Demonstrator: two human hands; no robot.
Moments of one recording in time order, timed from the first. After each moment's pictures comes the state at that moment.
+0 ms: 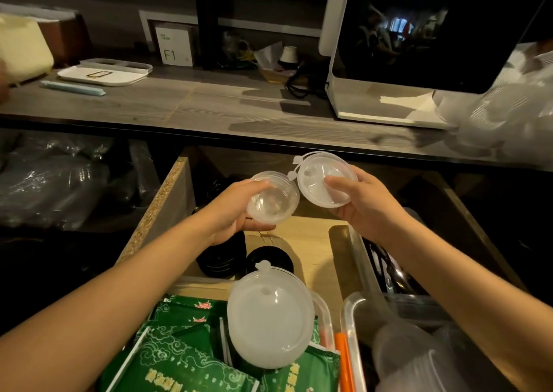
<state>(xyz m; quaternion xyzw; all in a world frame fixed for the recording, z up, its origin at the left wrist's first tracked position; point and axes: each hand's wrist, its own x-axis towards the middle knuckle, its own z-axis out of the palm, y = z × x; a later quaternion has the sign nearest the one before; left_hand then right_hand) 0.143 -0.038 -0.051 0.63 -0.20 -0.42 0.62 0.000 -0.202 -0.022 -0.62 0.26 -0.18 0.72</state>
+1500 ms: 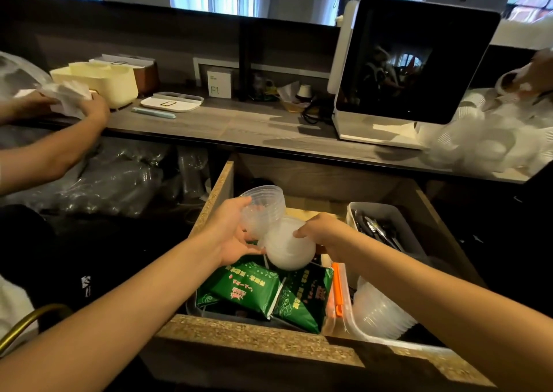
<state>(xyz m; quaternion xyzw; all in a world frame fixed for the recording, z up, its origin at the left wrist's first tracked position) 0.036 0.098 -0.001 0.54 0.05 -0.43 0.72 -0.049 -0.055 -0.007 -0.75 0.42 0.02 0.51</state>
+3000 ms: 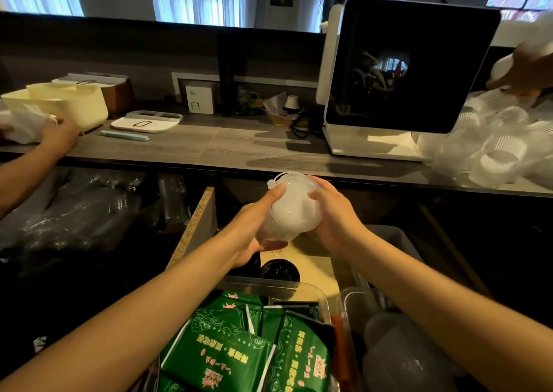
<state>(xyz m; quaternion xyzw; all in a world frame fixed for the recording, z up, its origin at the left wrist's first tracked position) 0.081 0.006 0.009 0.61 -0.15 -0.40 0.67 -0.003 -0.121 0.022 -0.59 0.23 -0.23 0.74</state>
